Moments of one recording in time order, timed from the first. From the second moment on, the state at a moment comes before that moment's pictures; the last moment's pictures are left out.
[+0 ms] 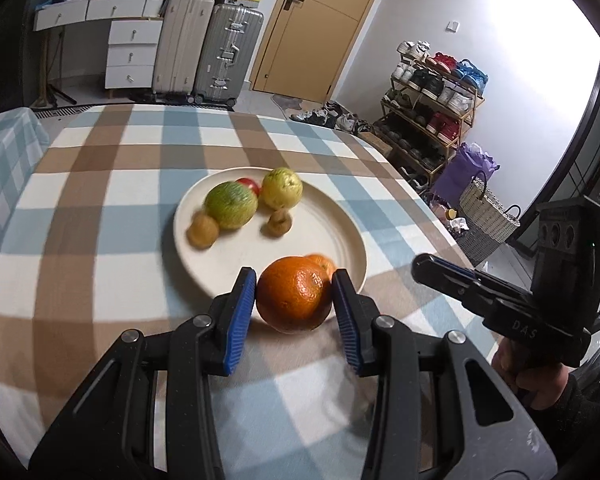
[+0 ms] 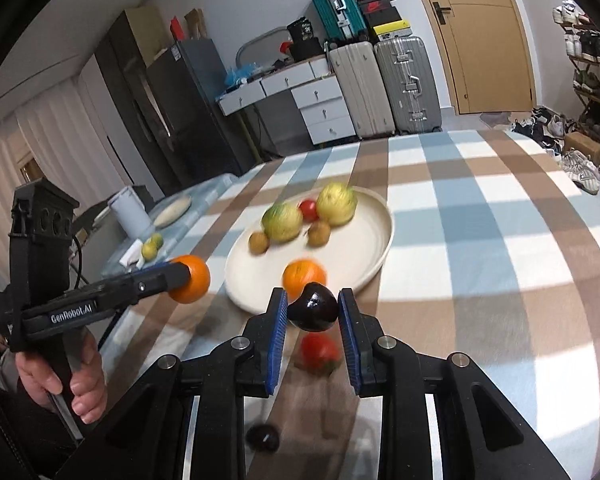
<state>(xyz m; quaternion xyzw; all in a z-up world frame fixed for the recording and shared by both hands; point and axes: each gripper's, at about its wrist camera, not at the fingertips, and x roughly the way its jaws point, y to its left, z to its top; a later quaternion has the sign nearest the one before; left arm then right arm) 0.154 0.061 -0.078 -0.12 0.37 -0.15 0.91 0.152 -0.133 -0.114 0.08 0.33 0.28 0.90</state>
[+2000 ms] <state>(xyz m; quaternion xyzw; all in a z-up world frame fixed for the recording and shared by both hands) 0.259 -0.017 -0.074 -0.08 0.38 -0.18 0.91 0.278 -0.149 -0.085 0.10 0.35 0.30 0.88</state>
